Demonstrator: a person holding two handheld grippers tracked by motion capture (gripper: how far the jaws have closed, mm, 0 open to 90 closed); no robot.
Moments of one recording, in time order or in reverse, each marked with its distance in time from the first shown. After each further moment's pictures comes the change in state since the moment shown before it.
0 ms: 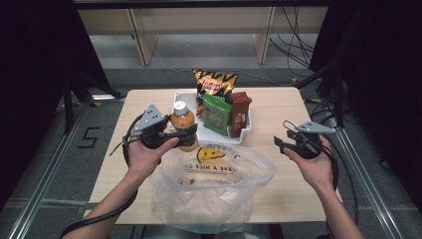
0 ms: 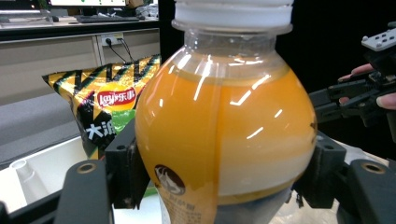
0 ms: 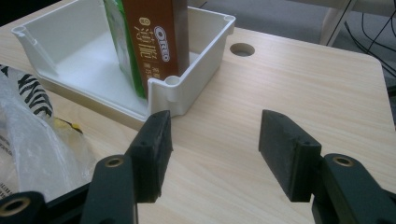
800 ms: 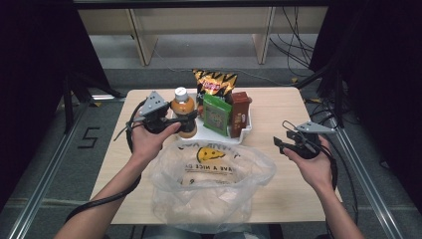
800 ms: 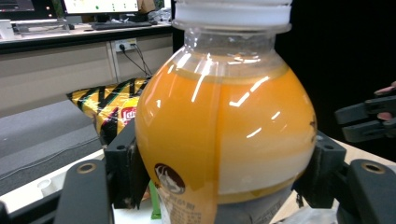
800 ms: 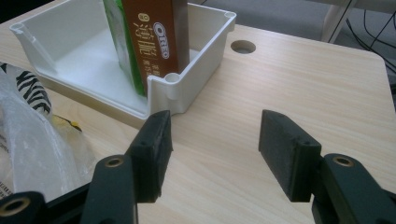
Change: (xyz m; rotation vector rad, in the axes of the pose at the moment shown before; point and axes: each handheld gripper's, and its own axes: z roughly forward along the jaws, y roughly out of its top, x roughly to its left) left arm 0.027 0.013 0.025 0.004 0.055 0.020; right arm -0.002 -0.001 0.003 0.003 -0.006 -0.015
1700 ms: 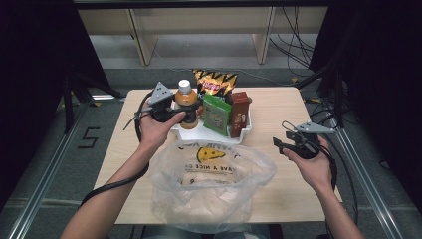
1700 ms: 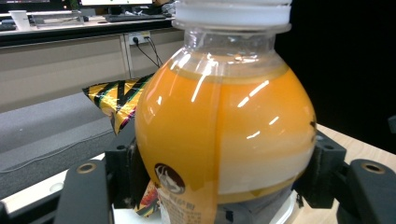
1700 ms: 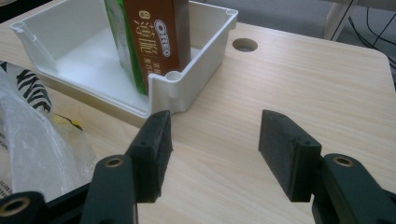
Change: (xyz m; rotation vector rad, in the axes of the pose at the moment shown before) left arm 0.025 -0.004 0.037 0.022 0.047 -0.014; right arm 0.001 -0.001 0.002 -0.002 0.013 0.021
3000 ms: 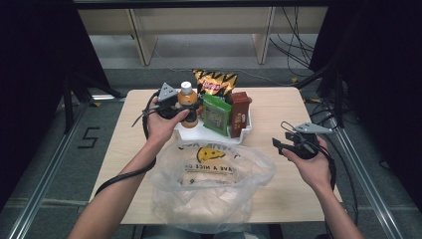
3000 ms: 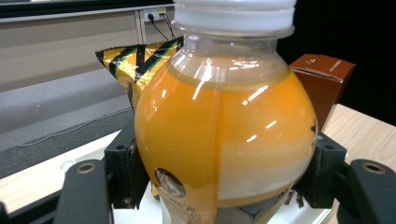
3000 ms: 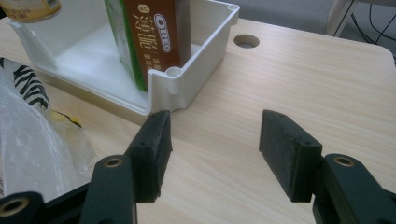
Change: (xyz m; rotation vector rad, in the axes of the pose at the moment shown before) left arm 0.017 -0.021 0.032 0.083 0.065 -0.017; right arm -0.002 -0.001 0.003 0.013 -0.001 -0.018
